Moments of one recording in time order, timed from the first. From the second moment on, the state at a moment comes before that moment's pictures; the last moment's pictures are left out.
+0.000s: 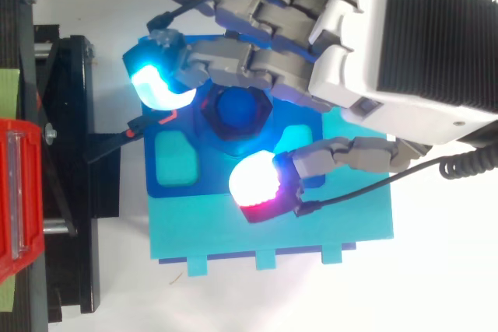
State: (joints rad) arm 0.16 -2.09 -1.37 -2.72 -1.22 -1.29
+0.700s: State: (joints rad) arm 0.17 -2.12 -1.37 -2.75 -1.28 -1.28
